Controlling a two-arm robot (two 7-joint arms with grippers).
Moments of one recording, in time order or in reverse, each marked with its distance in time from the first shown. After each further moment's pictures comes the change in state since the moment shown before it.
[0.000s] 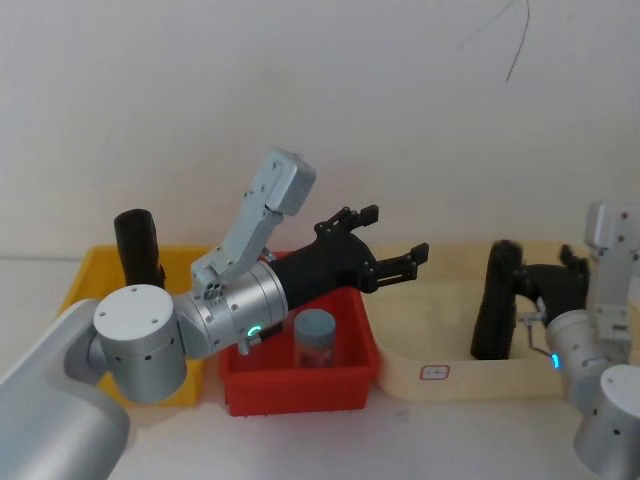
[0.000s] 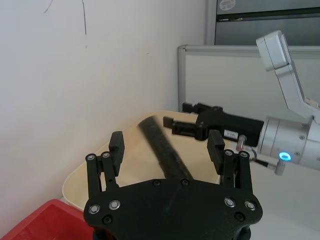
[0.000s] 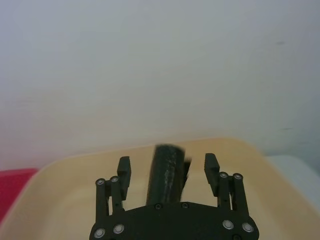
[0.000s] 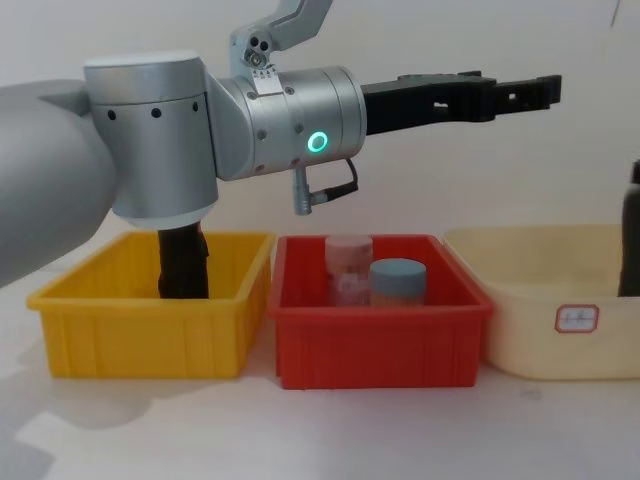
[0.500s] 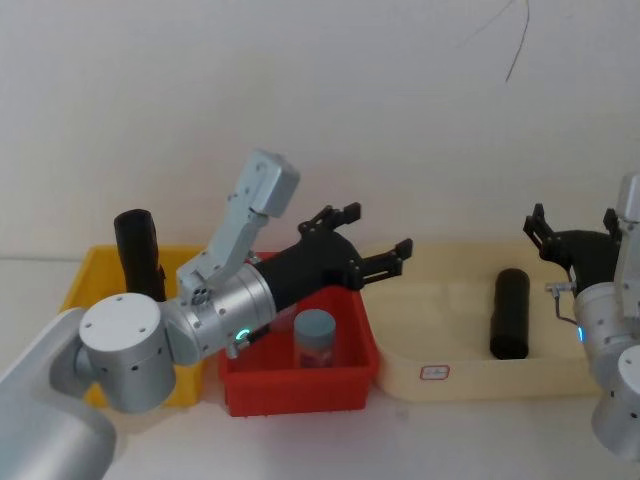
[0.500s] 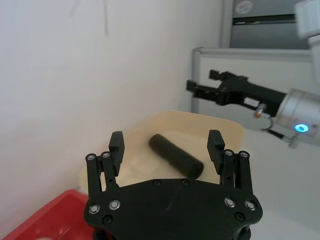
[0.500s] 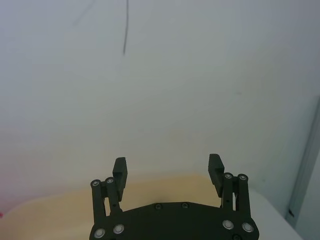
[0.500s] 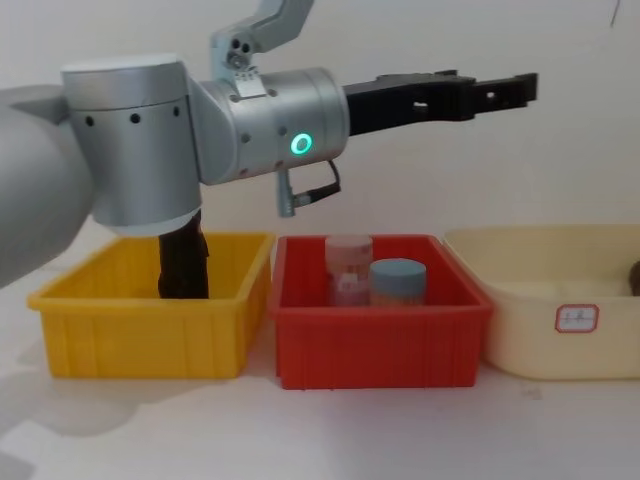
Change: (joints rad) left arm 0.037 0.024 -0.016 -0.056 0.000 0.005 0.057; right arm 0.021 0.018 0.020 -0.035 -0.066 -0.050 -0.066
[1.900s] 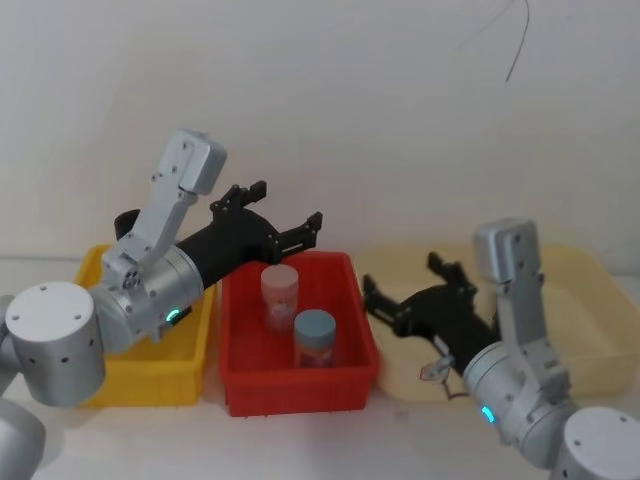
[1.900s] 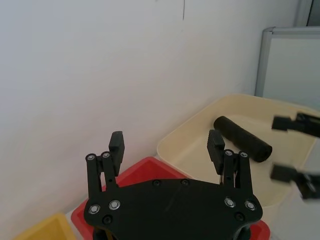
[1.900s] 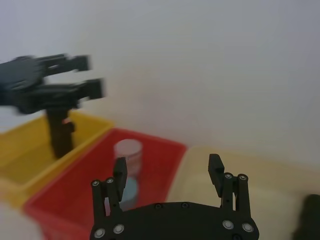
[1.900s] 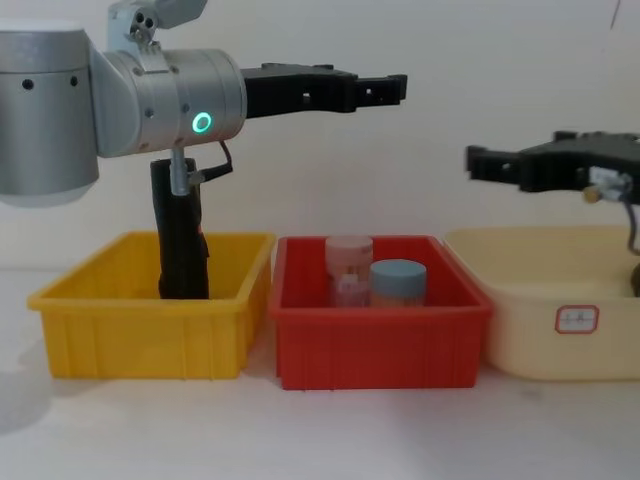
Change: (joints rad) left arm 0.041 0.098 -0.075 -0.119 0.085 0.096 0.166; right arm -0.191 0.038 -0.203 -0.291 0.026 0.139 0.330
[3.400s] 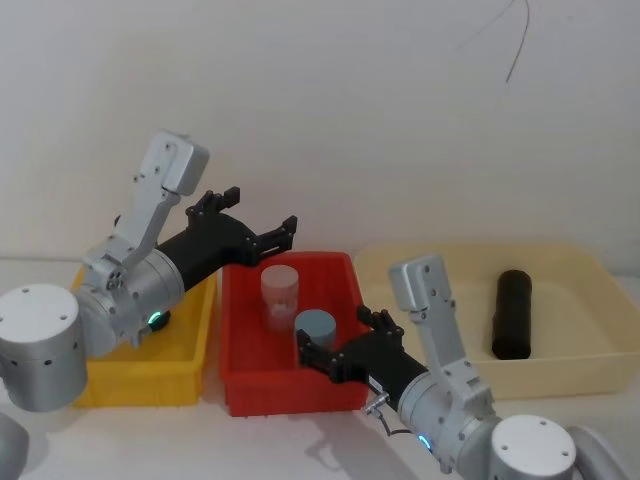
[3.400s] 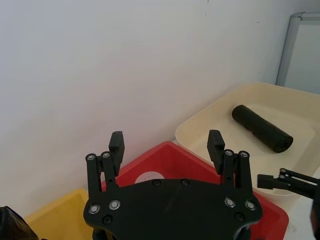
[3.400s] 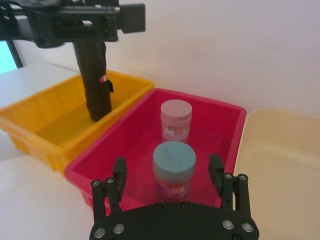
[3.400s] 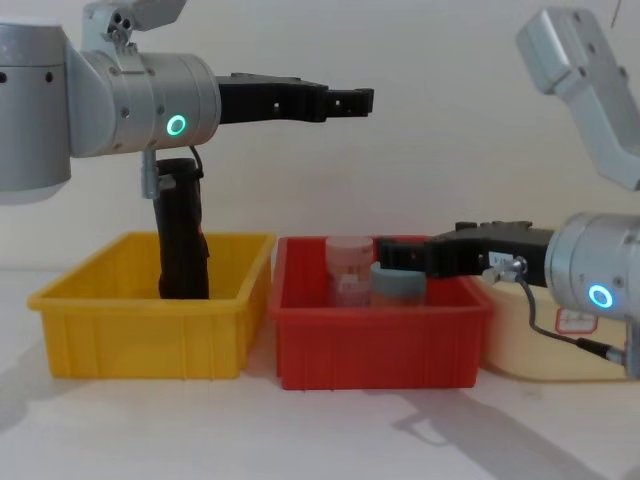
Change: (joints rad) left arm 0.029 0.015 -0.035 -0.045 0.032 0.074 0.050; right arm 0.061 -0.049 -0.096 0.153 0.015 0.062 0.051
